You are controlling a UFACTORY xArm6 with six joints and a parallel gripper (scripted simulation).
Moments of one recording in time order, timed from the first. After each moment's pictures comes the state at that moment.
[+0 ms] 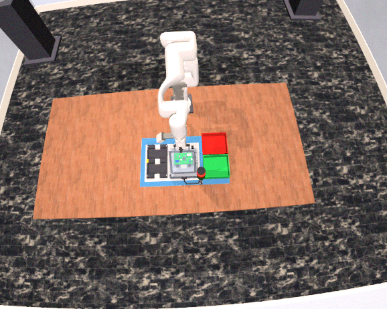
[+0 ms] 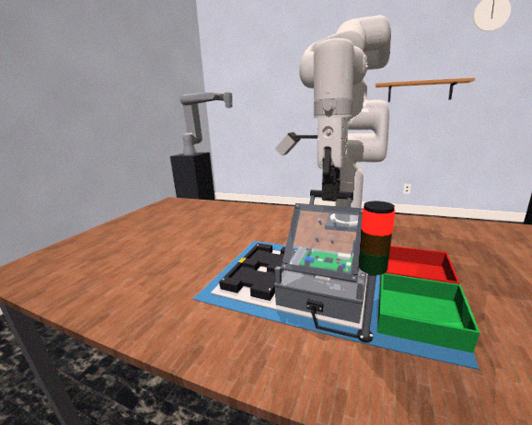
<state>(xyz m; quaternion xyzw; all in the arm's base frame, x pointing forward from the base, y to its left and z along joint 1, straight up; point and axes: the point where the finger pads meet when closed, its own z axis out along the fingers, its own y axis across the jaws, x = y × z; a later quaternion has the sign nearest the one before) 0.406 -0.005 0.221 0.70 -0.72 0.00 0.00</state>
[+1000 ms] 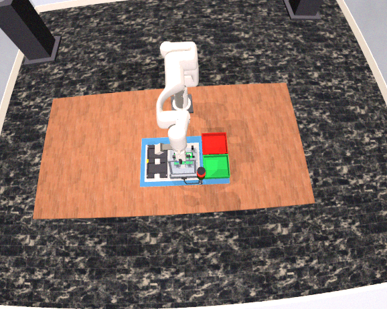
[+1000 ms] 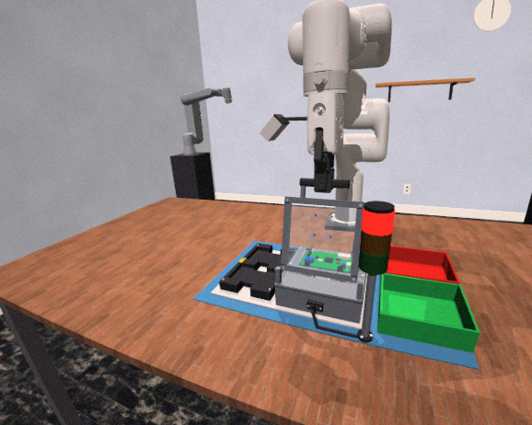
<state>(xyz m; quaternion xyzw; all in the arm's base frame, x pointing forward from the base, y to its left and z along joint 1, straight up) 0.482 -0.007 0.259 0.70 -0.72 0.00 0.00</state>
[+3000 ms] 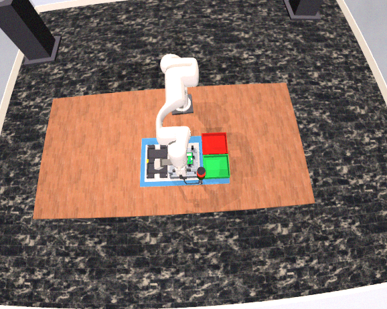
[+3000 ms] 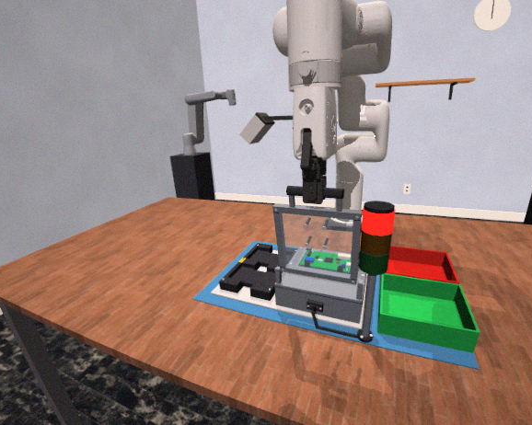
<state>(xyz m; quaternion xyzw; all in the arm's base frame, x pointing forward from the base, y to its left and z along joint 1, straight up) 0.559 -0.009 0.261 0.70 -0.72 0.00 0.00</state>
